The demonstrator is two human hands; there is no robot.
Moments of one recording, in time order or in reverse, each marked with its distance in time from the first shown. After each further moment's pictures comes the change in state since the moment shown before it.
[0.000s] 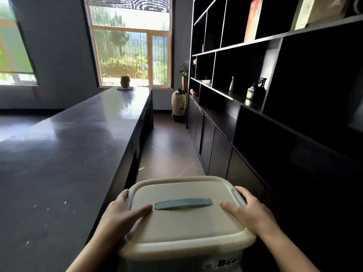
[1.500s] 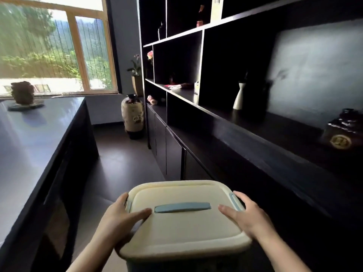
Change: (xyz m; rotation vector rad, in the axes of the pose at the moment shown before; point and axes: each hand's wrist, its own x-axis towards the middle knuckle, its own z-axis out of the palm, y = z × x) left_hand 0.964 0.078 0.308 0.072 -0.272 0.086; right_hand 0.903 -0.164 0.068 0.093 0.178 0.264
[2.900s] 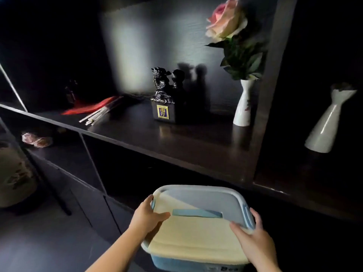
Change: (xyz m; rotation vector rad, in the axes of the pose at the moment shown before) left_hand 0.782 0.101 0.275 0.127 -0.689 0.298; right_hand 0.571 -0.142 0.164 0.327 0.679 0.582
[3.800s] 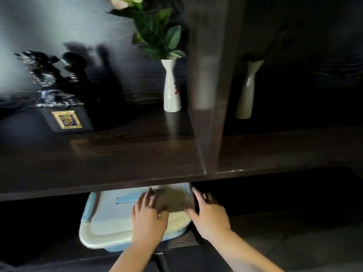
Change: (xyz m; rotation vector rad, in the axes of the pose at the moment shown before) left_hand 0.017 0.064 0.080 0.411 -0.204 0.653; right_hand 0.002 -0.032 0.028 -0.648 0.005 0.015
